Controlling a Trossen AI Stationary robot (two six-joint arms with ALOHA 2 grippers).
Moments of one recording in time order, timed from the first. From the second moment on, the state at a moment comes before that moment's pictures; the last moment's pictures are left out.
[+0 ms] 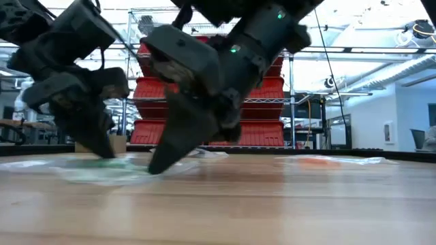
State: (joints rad) left arm -0.22 1.34 0.35 0.12 -0.06 -0.43; right arm 0.30 2.20 1.48 -0.17 0.06 0.53
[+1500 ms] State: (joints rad) left arm 0.00 1.43 0.34 0.35 0.14 -0.69; right arm 0.26 2.13 1.48 -0.19 0.31 0.53
